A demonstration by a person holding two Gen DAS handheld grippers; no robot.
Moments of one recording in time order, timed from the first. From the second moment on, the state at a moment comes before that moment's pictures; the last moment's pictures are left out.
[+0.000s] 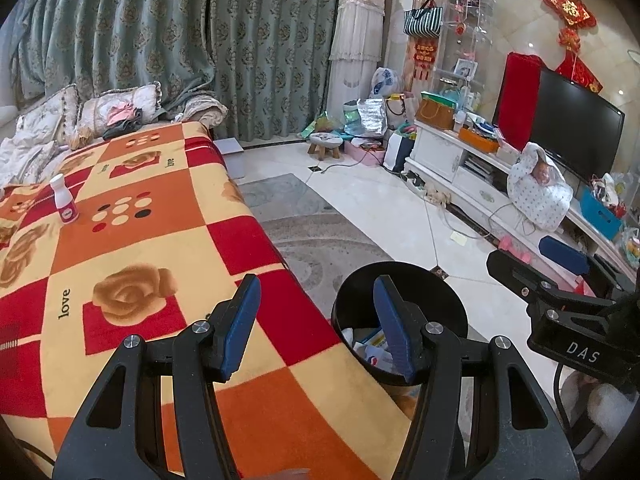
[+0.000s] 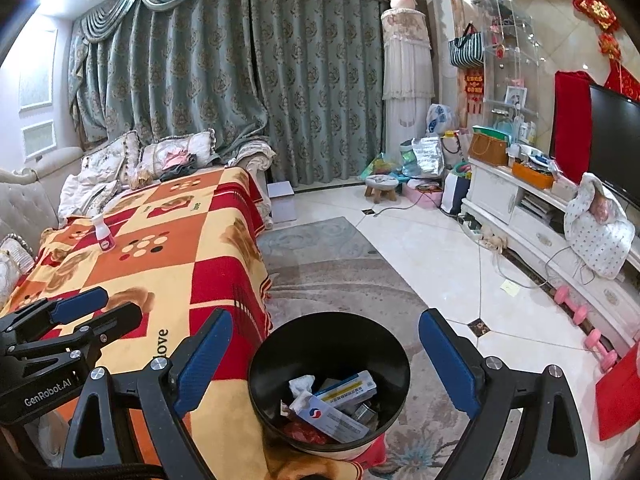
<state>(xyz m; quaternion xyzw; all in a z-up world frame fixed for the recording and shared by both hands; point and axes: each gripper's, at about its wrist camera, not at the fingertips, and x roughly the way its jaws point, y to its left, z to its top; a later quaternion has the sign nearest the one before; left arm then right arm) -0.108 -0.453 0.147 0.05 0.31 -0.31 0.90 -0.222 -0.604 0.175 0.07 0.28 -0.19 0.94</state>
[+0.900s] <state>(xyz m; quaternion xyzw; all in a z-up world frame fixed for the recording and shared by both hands) -0.107 -0.452 0.149 0.05 0.31 -0.30 0.90 -0.215 -0.607 0.169 0.07 0.30 -0.19 0.93</state>
